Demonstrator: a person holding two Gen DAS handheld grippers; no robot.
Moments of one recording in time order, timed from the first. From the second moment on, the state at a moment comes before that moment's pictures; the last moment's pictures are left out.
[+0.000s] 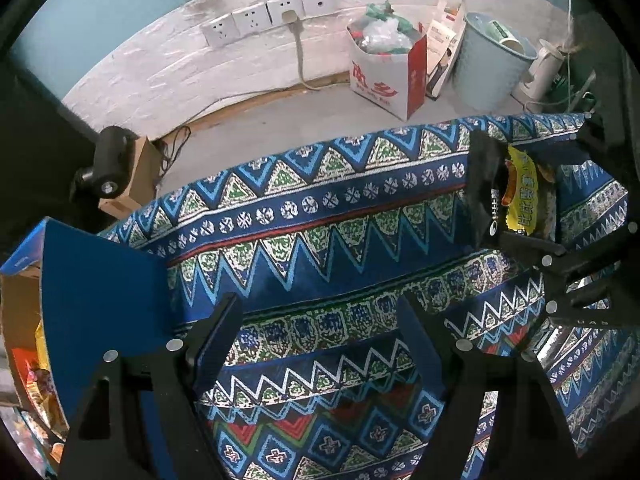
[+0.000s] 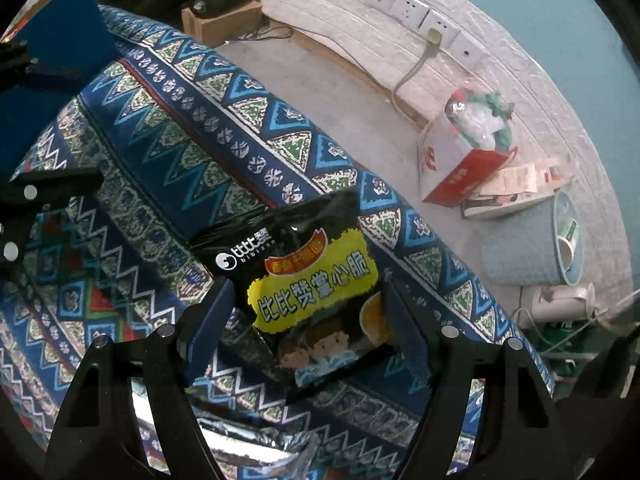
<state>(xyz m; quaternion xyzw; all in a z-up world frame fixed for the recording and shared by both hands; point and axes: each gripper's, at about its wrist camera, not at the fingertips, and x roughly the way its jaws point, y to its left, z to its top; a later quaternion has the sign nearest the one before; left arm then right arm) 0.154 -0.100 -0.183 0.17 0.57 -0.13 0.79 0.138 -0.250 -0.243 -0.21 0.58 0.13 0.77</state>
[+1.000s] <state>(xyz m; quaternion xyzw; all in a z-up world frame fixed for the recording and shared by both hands) 0.082 -0.094 -0.168 0.18 0.60 -0.12 0.77 0.019 -0.276 -0.255 -0.11 0.69 0.05 0.72</state>
